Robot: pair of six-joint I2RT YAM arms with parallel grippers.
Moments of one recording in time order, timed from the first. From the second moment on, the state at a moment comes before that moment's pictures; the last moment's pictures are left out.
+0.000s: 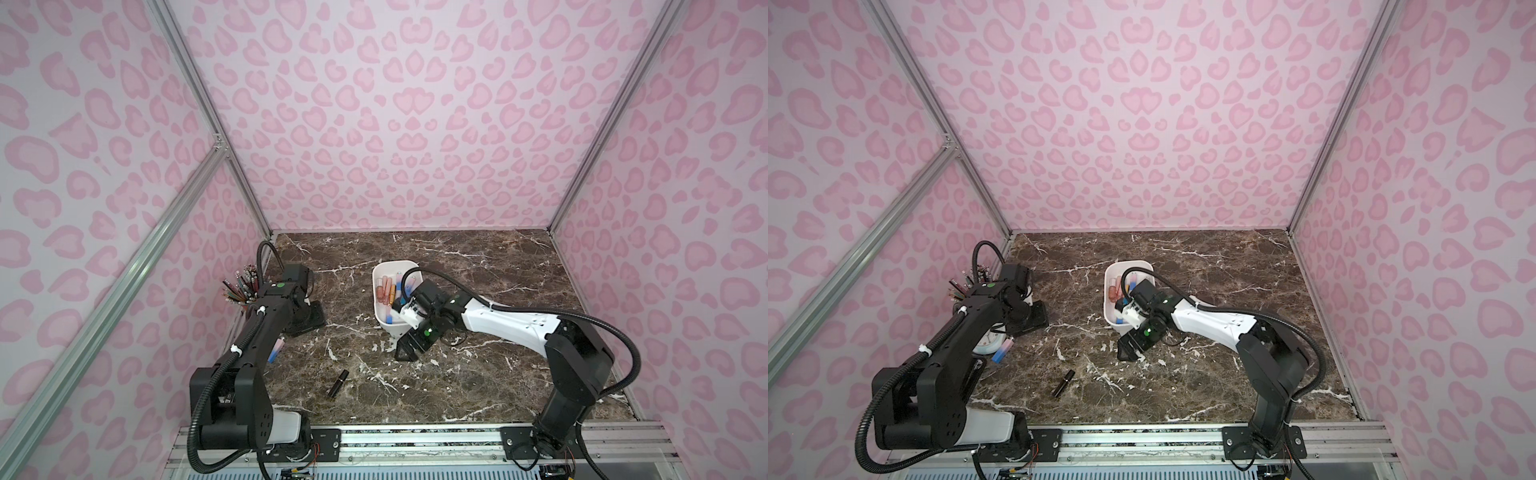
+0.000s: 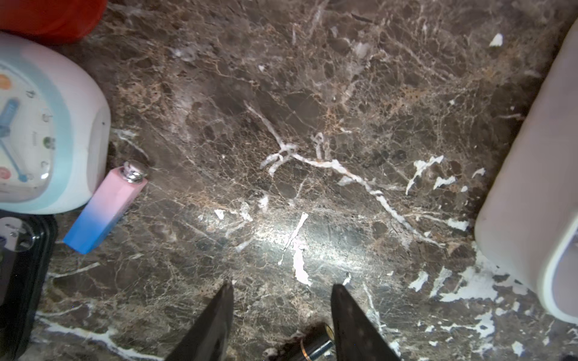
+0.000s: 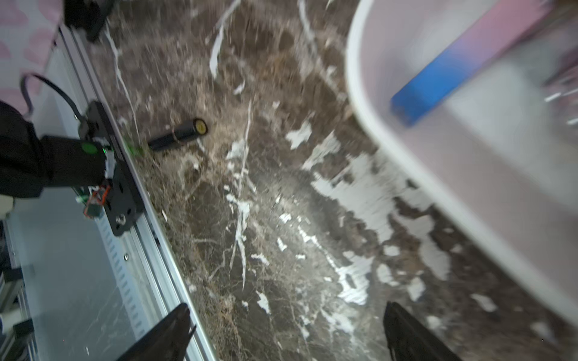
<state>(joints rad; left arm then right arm) 0.00 1.40 1.07 -1.01 0.01 -0.38 0.85 1.79 1.23 -0.70 -0.43 0.07</state>
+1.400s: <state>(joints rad) 0.18 1.03 1.21 -1.15 -0.02 -0.46 1.32 1.88 1.46 -0.84 0.11 0.23</state>
